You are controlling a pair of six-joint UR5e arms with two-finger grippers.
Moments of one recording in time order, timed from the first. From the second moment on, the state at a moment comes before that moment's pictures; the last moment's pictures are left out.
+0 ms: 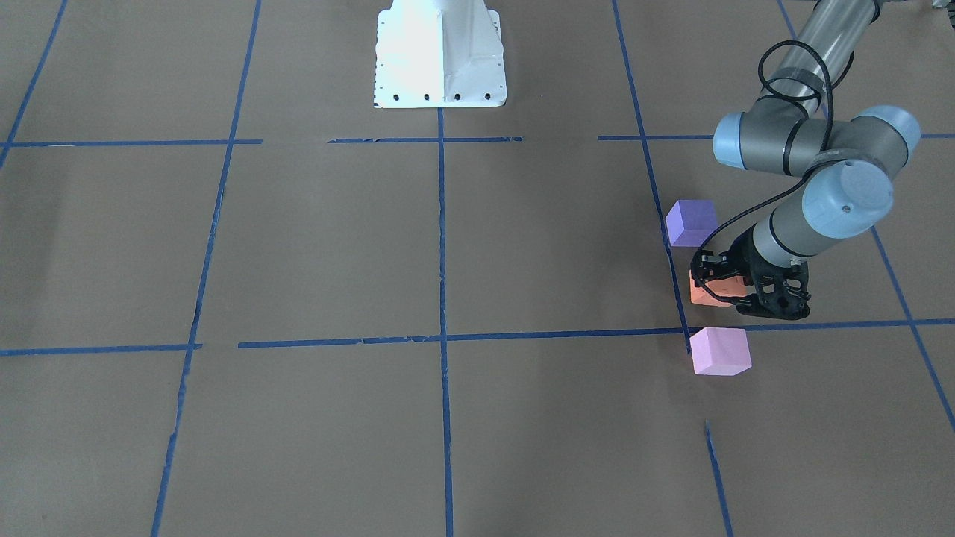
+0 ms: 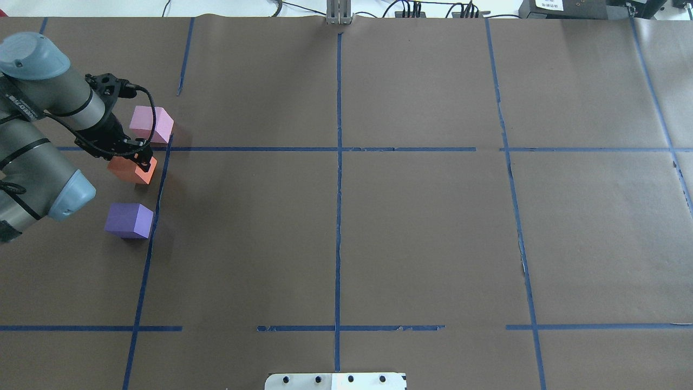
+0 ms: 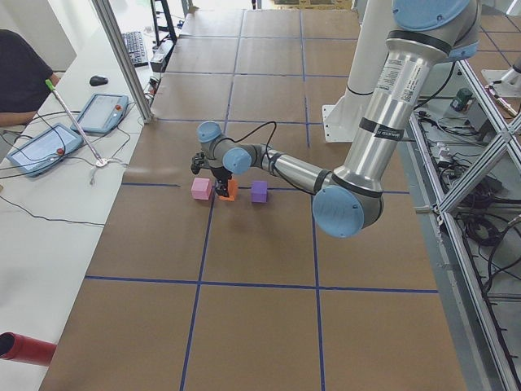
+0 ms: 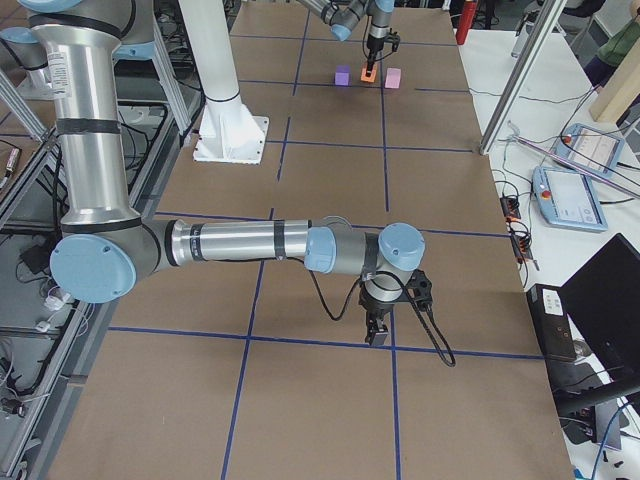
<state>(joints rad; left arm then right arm) -0.93 -1.93 -1.49 -1.77 -2.25 -0.62 1.52 -1.51 1.59 -1.72 2.29 -0.16</state>
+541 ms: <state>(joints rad) -0.93 -1.93 -1.47 -1.78 -2.26 -0.62 1.52 -1.51 1.59 -1.72 2.29 -0.16</state>
